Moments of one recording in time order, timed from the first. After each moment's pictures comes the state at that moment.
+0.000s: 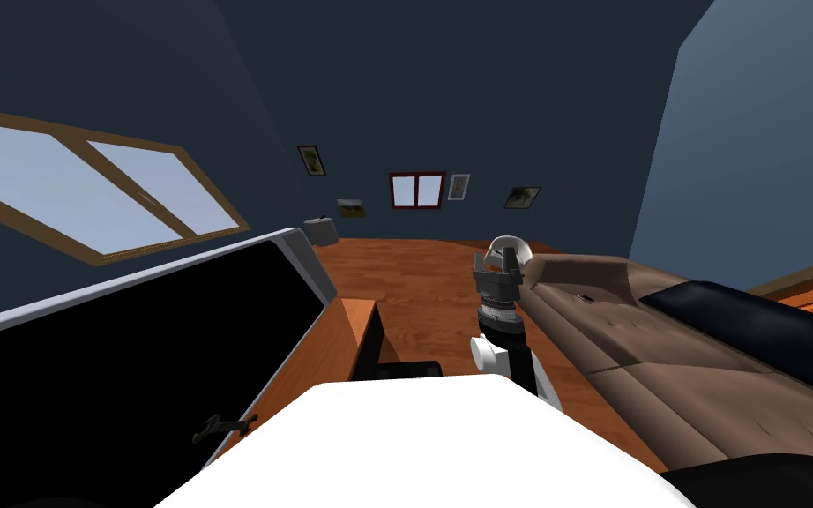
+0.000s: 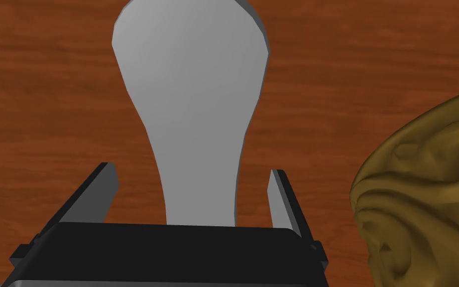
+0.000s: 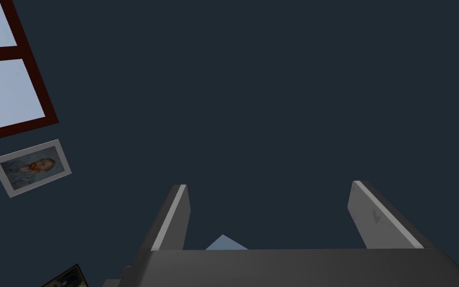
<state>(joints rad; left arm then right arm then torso) 0.79 0.74 -0.37 -1.29 0.52 0.31 -0.07 0.47 0.02 0.05 -2.33 0.12 -0.58 -0.16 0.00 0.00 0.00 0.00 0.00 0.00</state>
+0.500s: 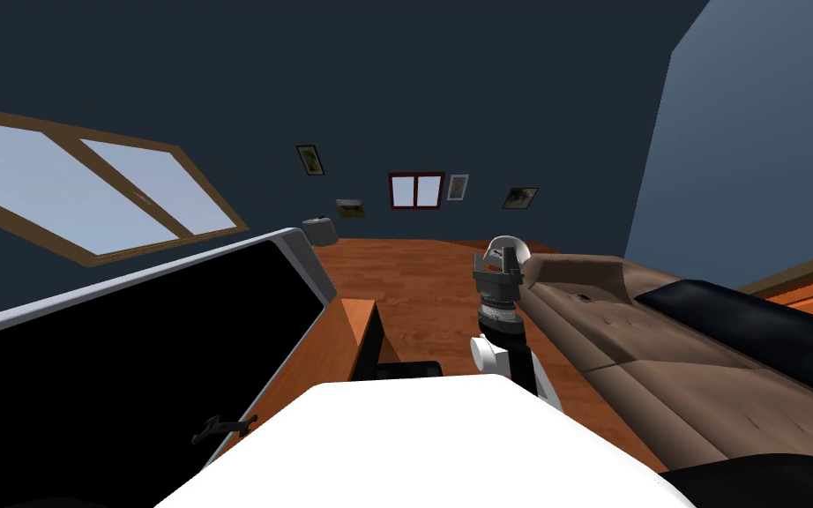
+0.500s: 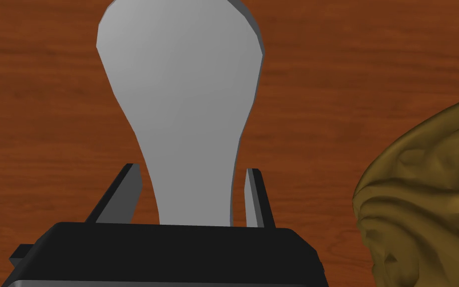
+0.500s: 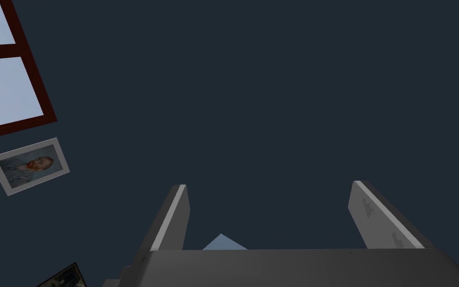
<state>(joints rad) 0.77 0.72 -0.38 -1.27 0.52 0.30 -0.07 0.47 0.02 0.05 -2.33 0.12 -0.58 -0.16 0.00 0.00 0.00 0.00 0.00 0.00</state>
